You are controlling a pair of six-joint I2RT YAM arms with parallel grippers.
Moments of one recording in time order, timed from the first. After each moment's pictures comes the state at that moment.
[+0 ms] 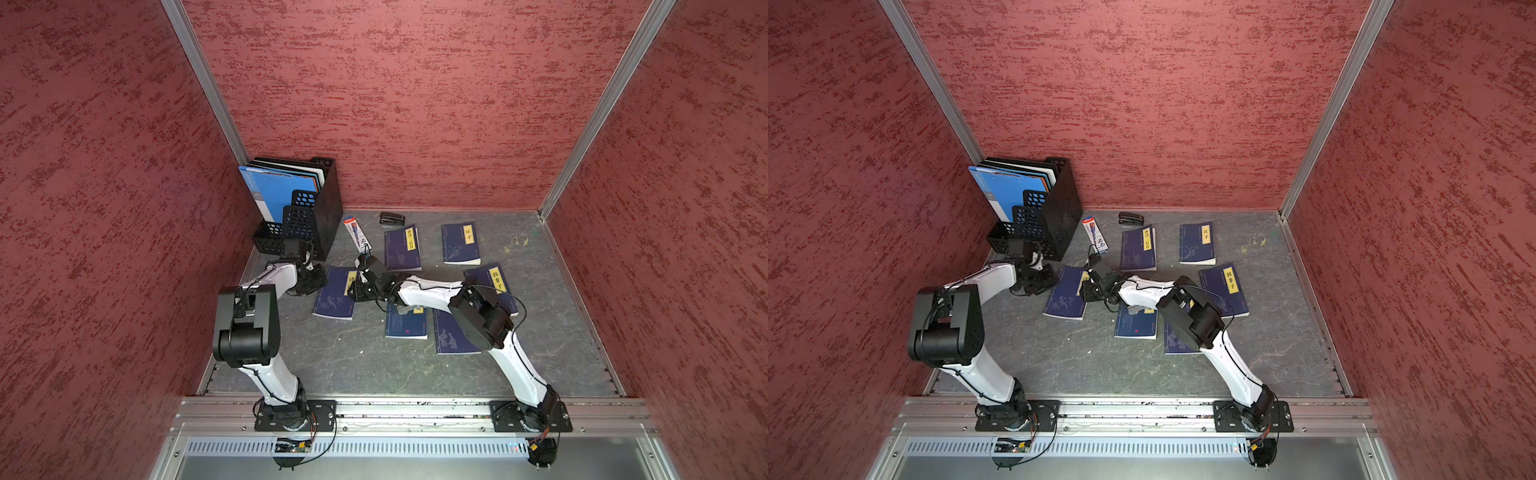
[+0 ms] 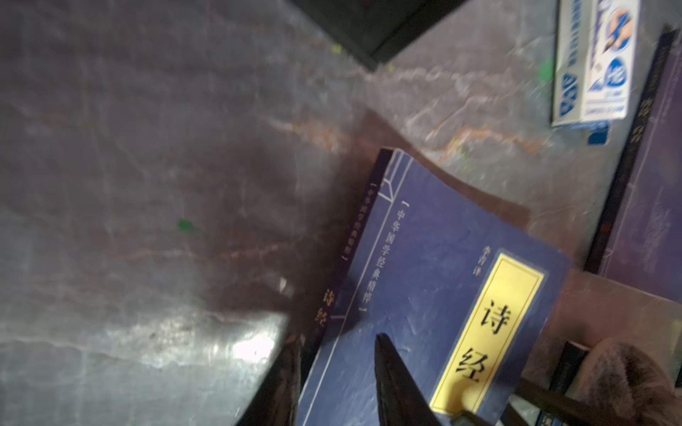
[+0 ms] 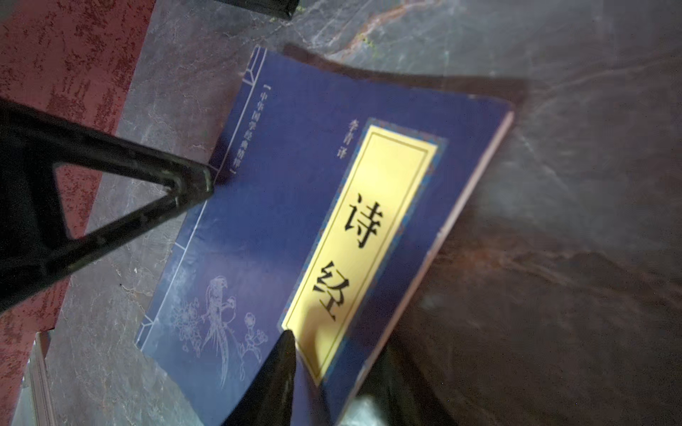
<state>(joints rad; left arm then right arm) 0.07 1.72 1.03 -0.45 0.24 -0.38 0.89 2.34 1.70 -0.11 -0.16 0.66</state>
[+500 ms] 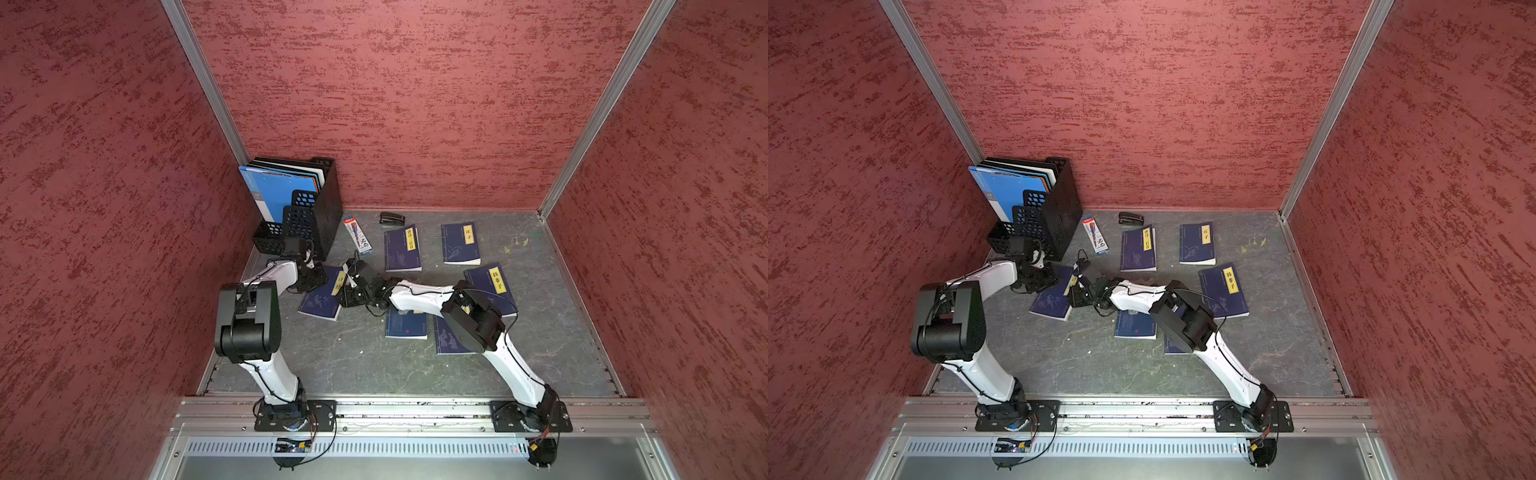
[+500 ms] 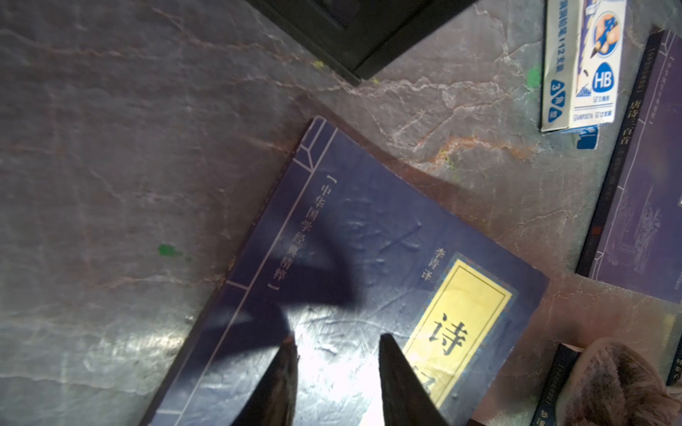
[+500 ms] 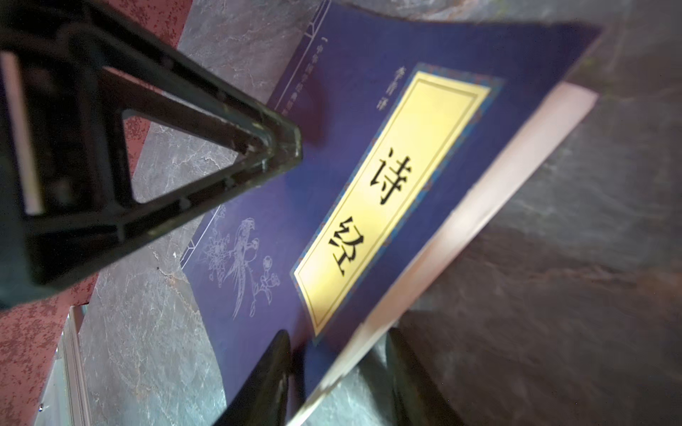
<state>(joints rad) 0.08 1.74 1.04 -0.46 0.26 -0.36 0.93 2.38 1.75 -0.10 -0.17 0.66</state>
